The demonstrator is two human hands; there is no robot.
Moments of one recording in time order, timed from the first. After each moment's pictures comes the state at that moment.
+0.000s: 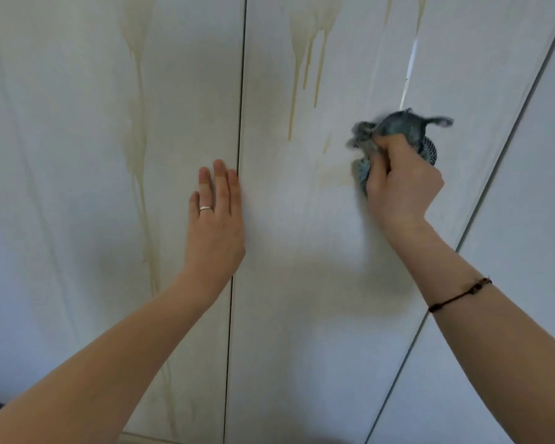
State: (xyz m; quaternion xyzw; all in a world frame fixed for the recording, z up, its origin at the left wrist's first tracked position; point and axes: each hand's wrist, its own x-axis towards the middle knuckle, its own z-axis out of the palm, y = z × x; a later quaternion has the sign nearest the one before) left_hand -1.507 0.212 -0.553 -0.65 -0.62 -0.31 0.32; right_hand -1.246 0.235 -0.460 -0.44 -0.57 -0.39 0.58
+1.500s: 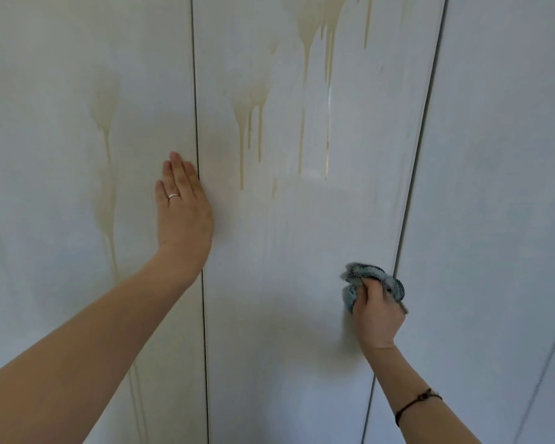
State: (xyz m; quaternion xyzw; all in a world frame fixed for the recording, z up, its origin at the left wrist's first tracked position) left_hand -1.495 0.220 -0.463 -0.57 -0.66 -0.25 0.43; right_hand -1.183 0.198 -0.620 -0.63 -0.50 -0.18 0.57
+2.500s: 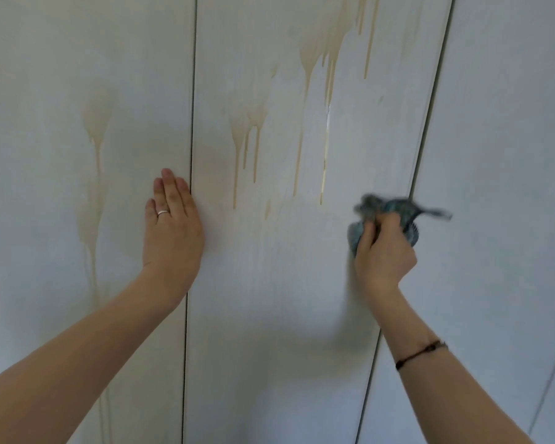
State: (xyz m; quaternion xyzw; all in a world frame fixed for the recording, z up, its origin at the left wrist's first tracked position) left_hand -1.495 0.224 -0.463 -0.58 -0.64 -0.32 0.38; right_hand -1.178 0.214 -0.466 -0.61 -0.46 -0.24 0.60
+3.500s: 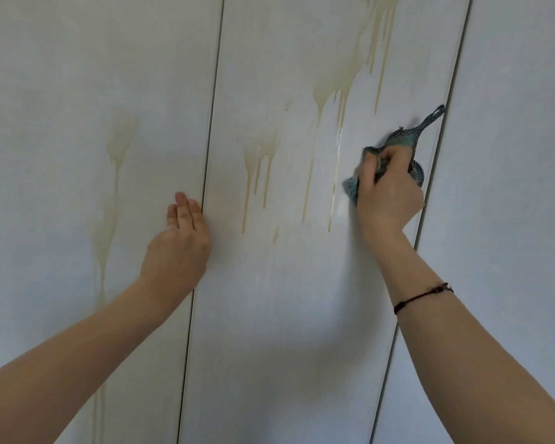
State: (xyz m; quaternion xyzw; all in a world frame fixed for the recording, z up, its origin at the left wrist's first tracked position) left_hand -1.503 0.209 -0.442 -0.62 -0.66 -0.21 0.38; right_hand -1.208 0.229 -0.327 -0.49 -0.45 -0.34 0.66
